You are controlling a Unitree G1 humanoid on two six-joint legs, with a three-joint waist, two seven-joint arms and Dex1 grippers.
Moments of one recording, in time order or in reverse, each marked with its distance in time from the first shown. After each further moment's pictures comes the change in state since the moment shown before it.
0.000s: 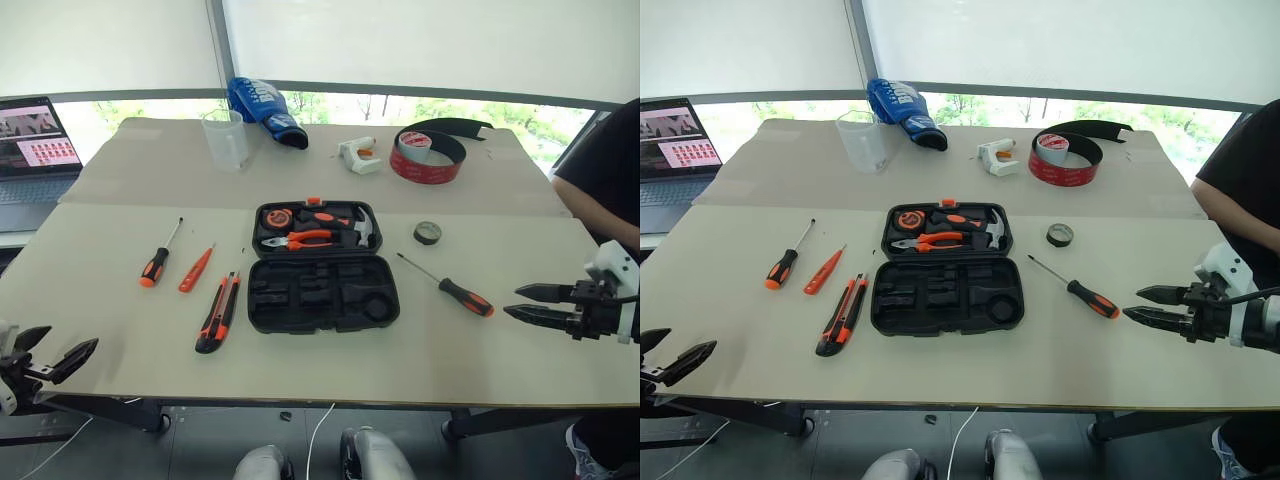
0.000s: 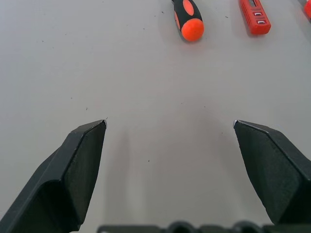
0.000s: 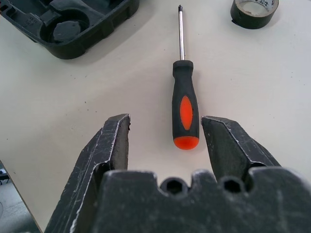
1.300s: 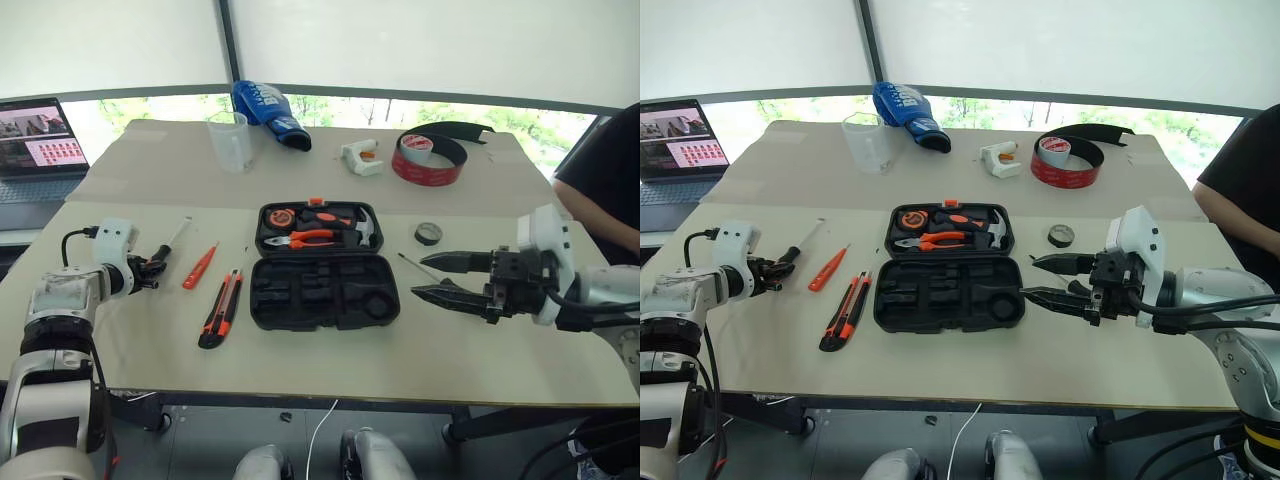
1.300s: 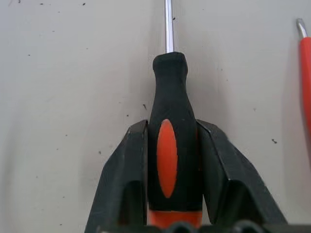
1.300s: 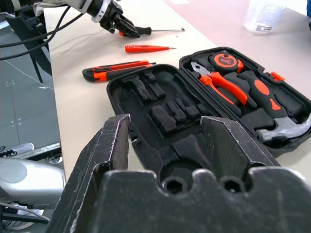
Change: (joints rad) left arm -1.055 -0.019 -0.650 0.827 0.283 0.112 0.201; right arm -0.097 0.140 0.033 -0.702 0.324 0.314 -0.315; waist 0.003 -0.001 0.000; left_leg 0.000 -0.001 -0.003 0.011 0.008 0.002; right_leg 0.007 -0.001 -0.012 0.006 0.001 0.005
